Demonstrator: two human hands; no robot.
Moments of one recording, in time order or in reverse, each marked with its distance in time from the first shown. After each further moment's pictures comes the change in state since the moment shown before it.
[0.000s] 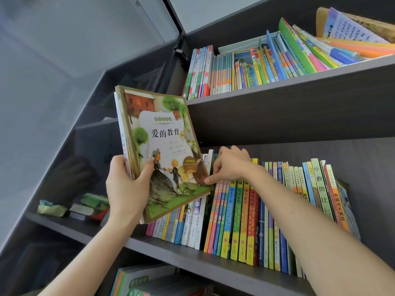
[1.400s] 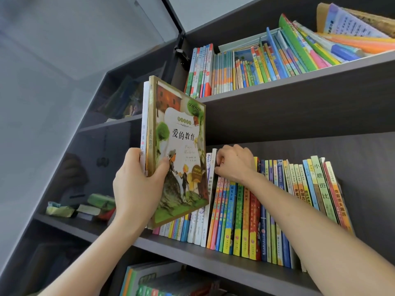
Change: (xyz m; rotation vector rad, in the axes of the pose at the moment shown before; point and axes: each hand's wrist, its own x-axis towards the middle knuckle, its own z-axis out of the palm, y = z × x) left_hand -0.010 0.037 -0.011 0.219 -0.085 0.080; right_hand 0.007 0.001 0.024 0.113 0.383 0.078
